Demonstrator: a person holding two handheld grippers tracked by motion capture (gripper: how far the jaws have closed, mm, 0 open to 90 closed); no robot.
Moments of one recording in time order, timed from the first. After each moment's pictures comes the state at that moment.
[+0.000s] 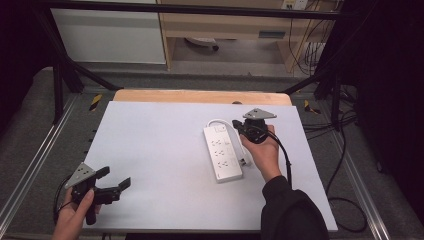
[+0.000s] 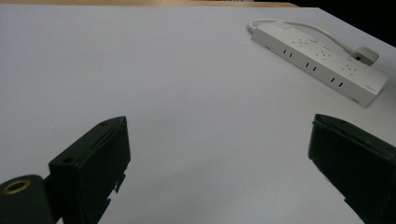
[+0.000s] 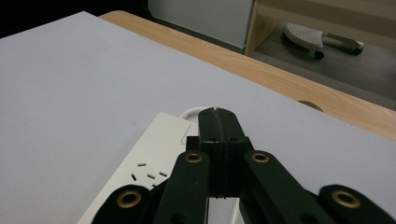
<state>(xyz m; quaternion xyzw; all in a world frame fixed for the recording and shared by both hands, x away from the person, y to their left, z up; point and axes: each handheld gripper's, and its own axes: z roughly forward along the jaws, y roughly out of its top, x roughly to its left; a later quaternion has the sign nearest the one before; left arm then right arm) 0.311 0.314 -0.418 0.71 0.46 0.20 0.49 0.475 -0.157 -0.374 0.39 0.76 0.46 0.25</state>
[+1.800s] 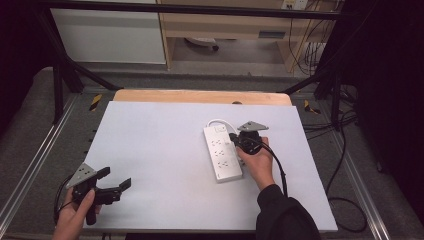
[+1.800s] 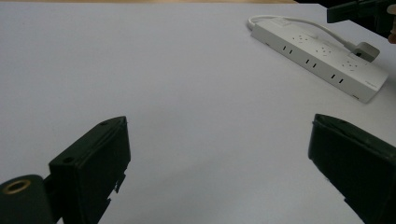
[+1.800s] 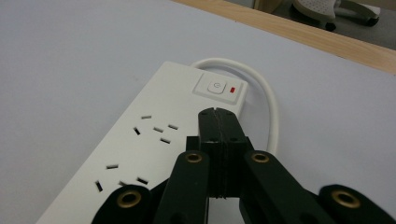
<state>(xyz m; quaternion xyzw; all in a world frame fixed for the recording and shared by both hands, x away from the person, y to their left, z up) 0.311 0.313 -0.419 0.72 0.46 0.20 0.48 0.469 -0.150 -0.421 0.40 0.78 0.43 0.23</state>
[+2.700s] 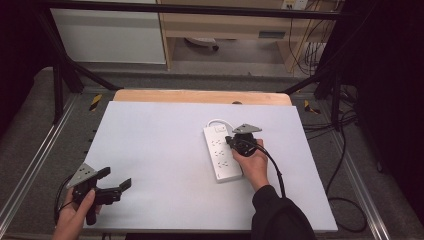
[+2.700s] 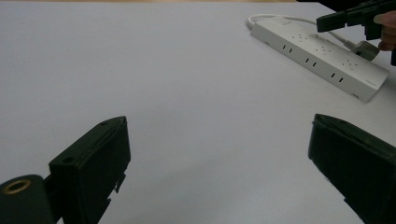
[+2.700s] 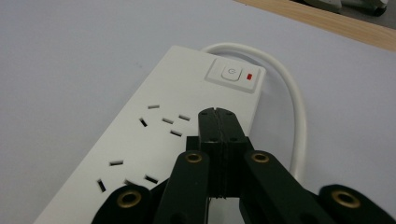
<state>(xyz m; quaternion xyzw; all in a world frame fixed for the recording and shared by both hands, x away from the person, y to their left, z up) 0.311 0.313 -0.419 0.72 0.46 0.20 0.48 0.471 -0.137 -0.435 0.41 0.78 0.41 0.22</state>
